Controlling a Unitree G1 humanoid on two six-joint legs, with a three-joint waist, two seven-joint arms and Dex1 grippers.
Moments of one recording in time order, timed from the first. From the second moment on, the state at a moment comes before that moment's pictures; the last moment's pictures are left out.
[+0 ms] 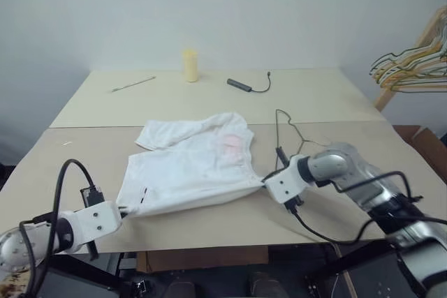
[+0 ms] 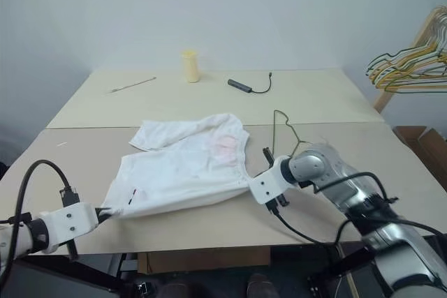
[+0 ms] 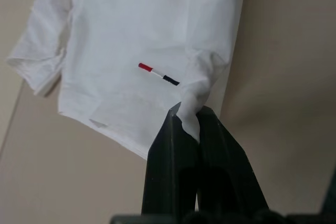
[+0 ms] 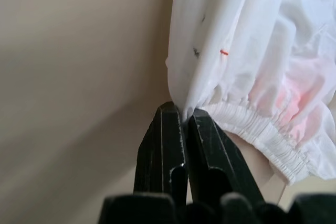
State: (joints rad) left arm 0.53 0.93 0.43 -0.51 -0.07 0.11 -1.01; right arm -0.54 -0.84 0.45 -0.08 -0.20 -0.22 1.22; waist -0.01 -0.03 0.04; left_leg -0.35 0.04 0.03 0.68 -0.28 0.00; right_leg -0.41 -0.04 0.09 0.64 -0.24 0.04
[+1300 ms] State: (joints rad) left arm 0.26 0.92 0.44 -0.37 -0.12 0.06 -0.86; right arm -0.71 -0.63 0.50 0.31 -0.53 -0.31 0.45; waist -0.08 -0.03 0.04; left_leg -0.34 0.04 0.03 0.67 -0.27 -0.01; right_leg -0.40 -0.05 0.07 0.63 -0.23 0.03
